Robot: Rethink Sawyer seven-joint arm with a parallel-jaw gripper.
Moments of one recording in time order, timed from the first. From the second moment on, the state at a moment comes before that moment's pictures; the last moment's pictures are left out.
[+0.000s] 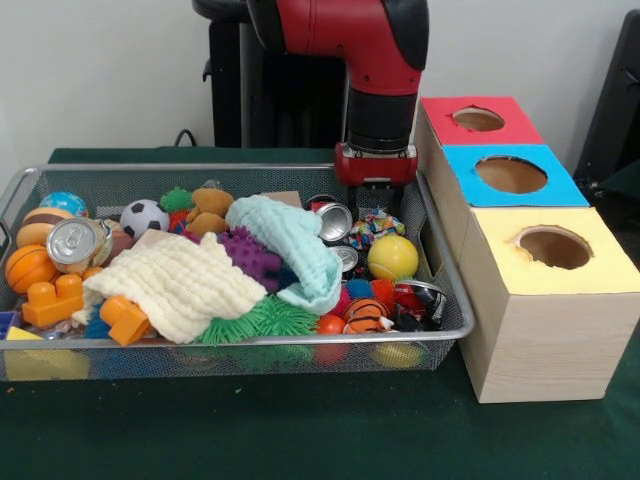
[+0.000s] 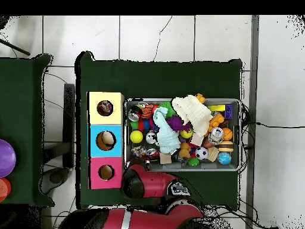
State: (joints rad) arm -0.15 -0.40 -0.04 2.01 -0.14 -0.24 1.62
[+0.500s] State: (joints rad) arm -0.16 -0.39 -0.04 2.01 -0.14 -0.25 1.62
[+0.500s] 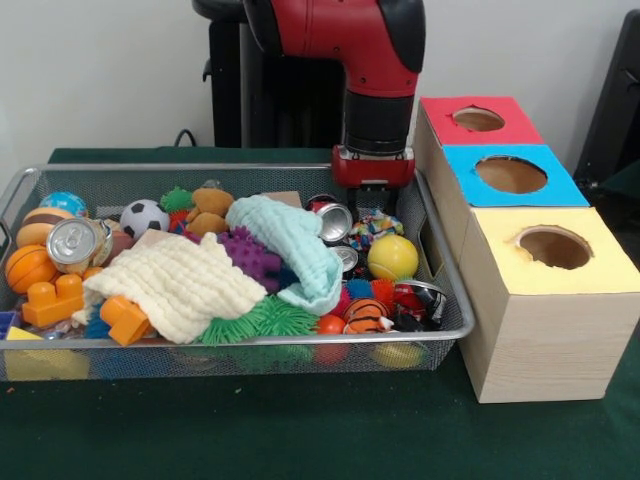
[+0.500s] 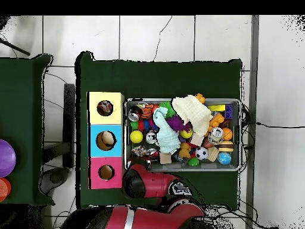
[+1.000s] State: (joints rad) arm -0.18 -0.39 -0.03 2.01 -0.14 -0.25 1.62
